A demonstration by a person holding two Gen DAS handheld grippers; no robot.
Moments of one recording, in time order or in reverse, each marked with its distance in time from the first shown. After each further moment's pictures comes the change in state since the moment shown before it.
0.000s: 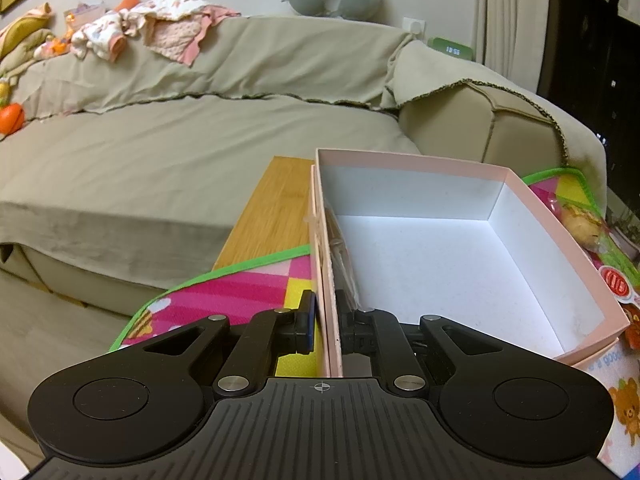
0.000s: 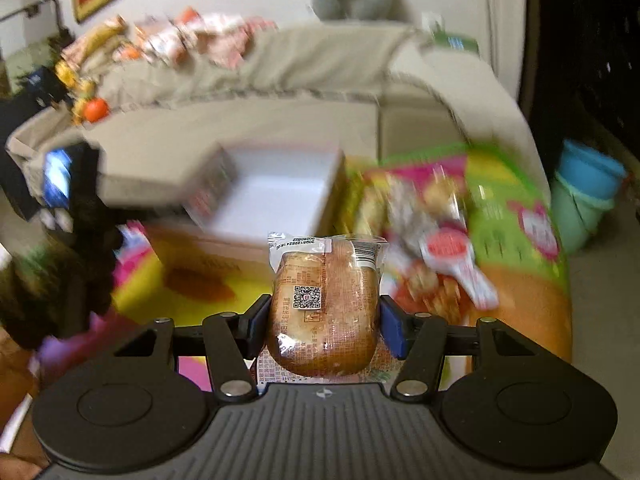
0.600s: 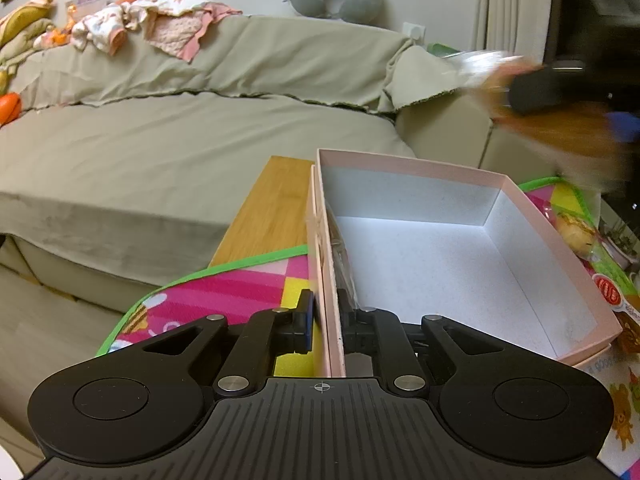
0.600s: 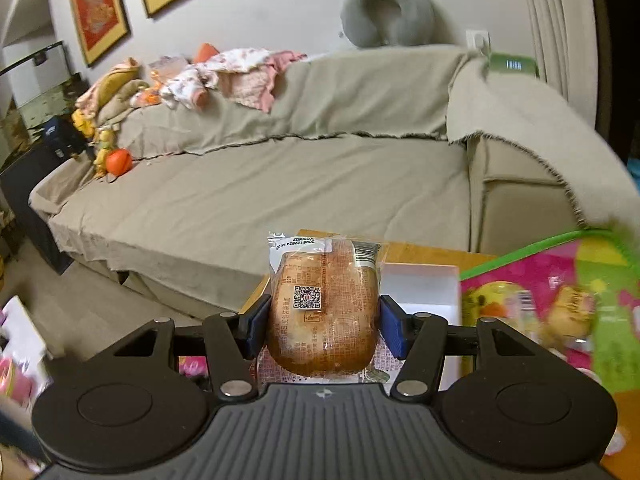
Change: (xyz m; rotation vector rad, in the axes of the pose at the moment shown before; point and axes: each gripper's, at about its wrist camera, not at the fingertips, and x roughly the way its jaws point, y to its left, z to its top) left arm 0.001 0.003 0.001 -0.026 -0.004 -0.027; right arm 0.126 0.060 0.136 0.099 -0.032 0.112
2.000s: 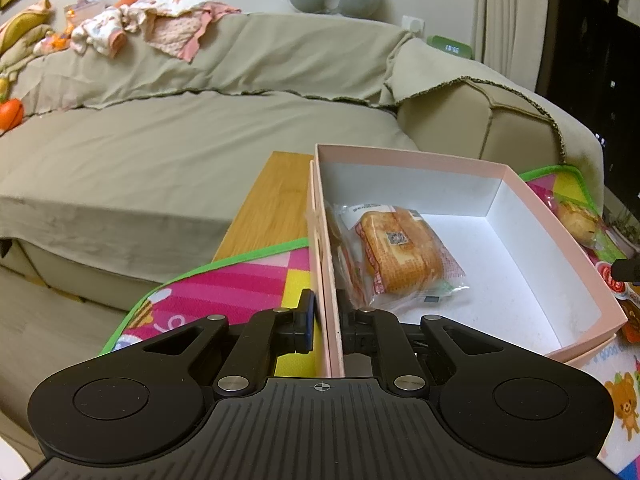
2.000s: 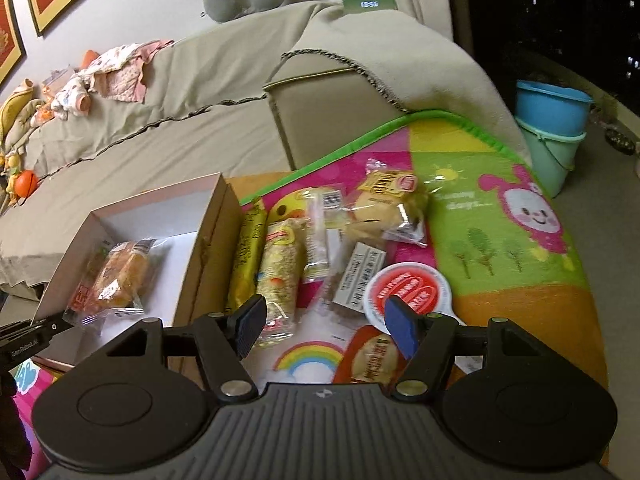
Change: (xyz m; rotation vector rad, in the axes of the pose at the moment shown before) left arm -0.003 -0.005 -0.005 0.024 0.014 0.021; right arm -0.013 -0.156 -0.093 0.177 0.049 -0.217
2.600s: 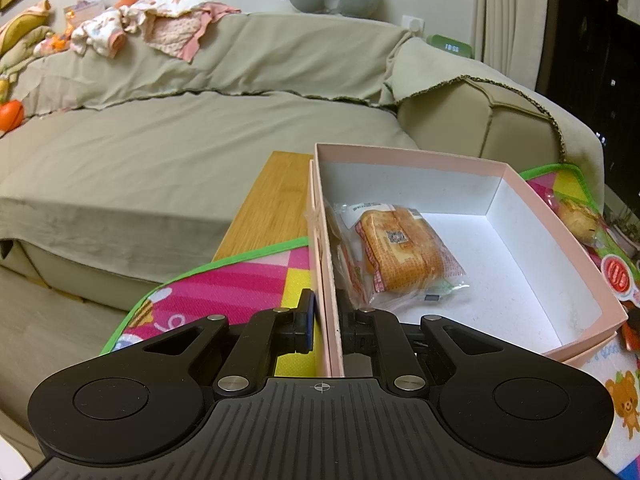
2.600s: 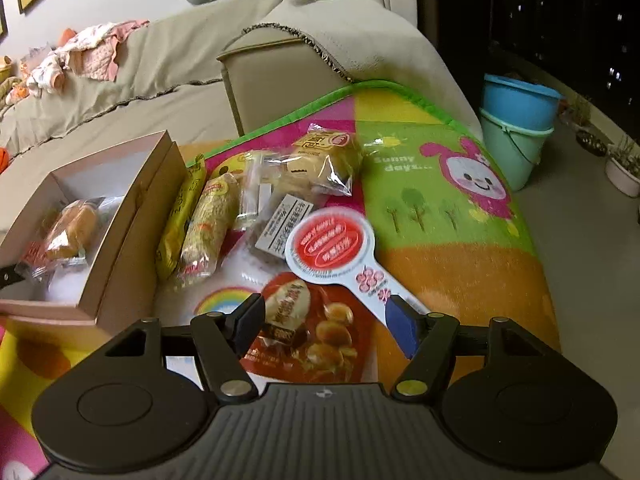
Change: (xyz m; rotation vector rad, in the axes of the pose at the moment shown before) left arm 0.000 0.000 0.000 0.003 0.001 0.002; right arm -0.009 -0.034 -0.036 -0.027 0.022 -0.108
